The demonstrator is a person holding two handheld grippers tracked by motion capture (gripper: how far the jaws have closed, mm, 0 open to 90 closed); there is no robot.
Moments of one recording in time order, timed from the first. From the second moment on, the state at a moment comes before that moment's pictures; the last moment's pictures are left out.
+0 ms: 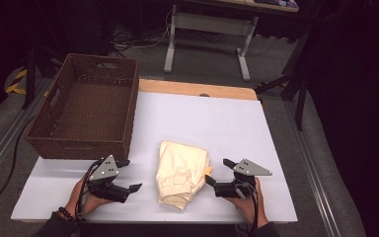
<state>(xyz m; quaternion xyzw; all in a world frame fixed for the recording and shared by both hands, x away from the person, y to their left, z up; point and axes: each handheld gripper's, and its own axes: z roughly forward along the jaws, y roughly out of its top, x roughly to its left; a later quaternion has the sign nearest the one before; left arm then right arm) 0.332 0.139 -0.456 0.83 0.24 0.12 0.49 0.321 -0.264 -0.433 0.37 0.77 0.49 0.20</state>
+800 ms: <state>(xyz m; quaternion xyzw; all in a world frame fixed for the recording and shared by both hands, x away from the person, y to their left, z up) 0.381 0.066 -0.455 0.84 0.32 0.06 0.45 0.374 -0.226 -0.455 0.45 0.80 0.39 0.11</state>
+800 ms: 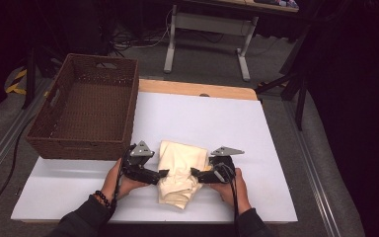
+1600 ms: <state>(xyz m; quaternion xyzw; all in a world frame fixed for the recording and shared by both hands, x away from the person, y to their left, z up) 0.389 0.061 -0.465 0.85 0.30 0.00 0.44 0.373 -0.210 -0.457 0.45 0.79 0.42 0.05</state>
